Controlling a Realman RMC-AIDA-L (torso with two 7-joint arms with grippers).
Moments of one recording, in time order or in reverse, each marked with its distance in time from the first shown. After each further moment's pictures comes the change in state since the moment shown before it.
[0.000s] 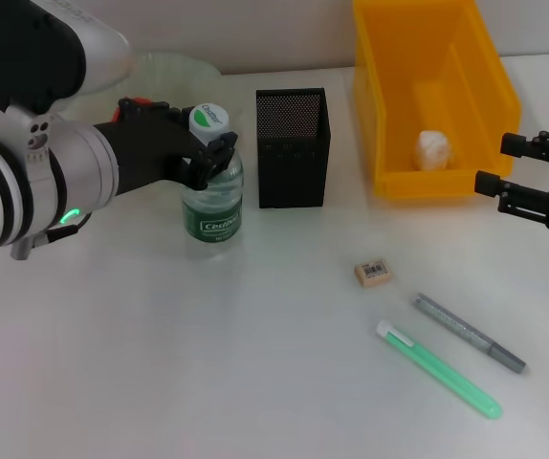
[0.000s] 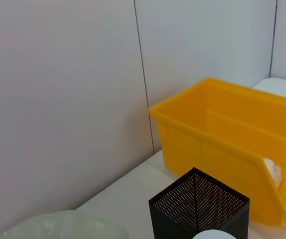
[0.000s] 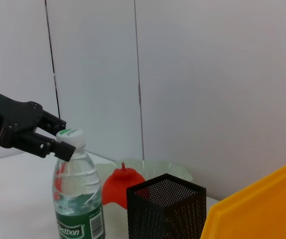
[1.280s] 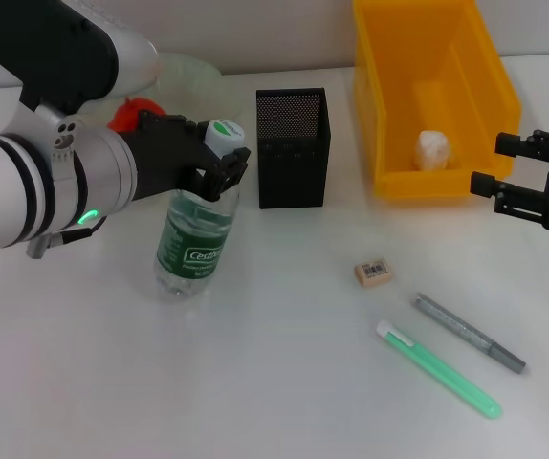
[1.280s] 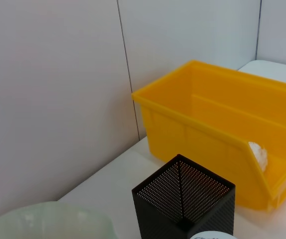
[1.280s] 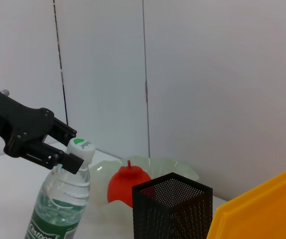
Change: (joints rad) left arm -0.061 -0.002 0.000 -0.049 -0.001 0.048 -0.002; right arm 0.007 -0.008 -0.023 0.000 0.001 0.001 0.002
